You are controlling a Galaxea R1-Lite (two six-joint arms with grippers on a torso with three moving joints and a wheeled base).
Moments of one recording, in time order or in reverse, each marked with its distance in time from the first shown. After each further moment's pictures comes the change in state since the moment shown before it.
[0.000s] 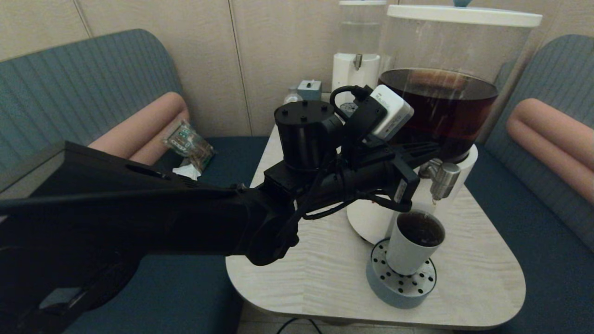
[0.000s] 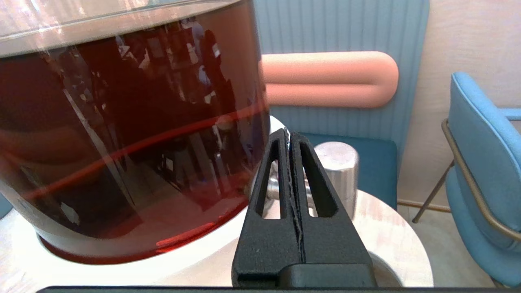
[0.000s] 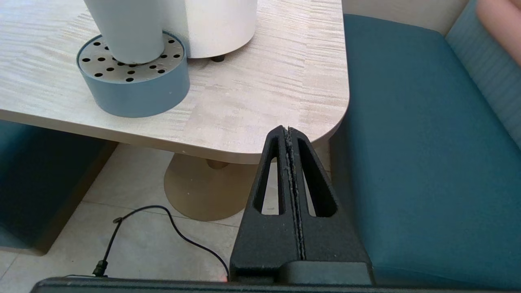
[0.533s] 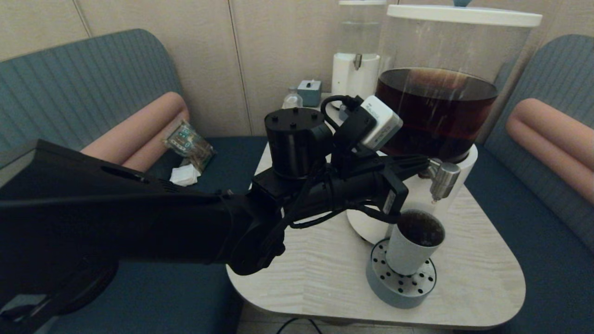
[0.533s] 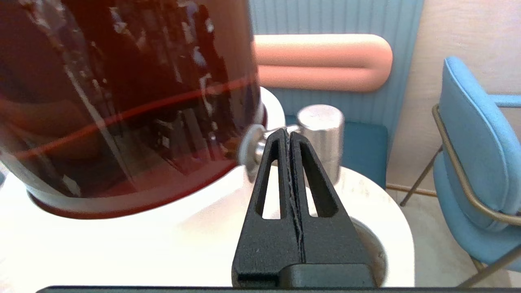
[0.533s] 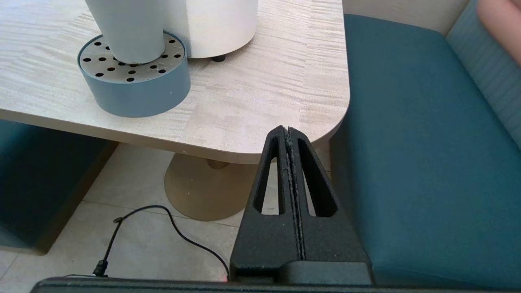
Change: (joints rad) left arm 0.006 -0.052 0.104 0.008 -0.006 -0.005; right arm 0.000 0.000 0.000 0.000 0.000 -0.001
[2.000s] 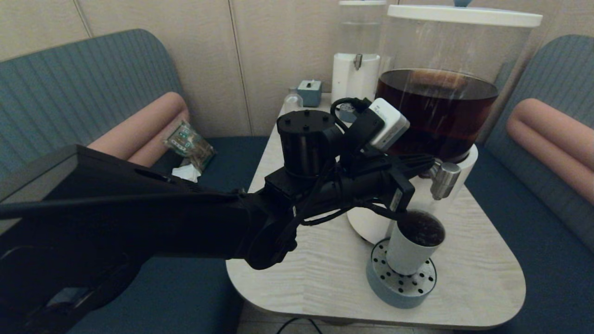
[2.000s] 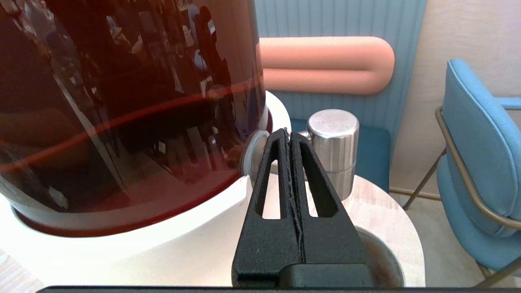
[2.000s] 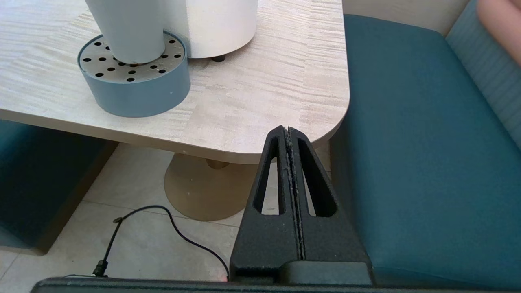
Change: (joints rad) left arm -0.002 0.061 -0.077 0.006 0.002 -0.002; right arm 0.000 0.000 0.000 0.000 0.000 0.000
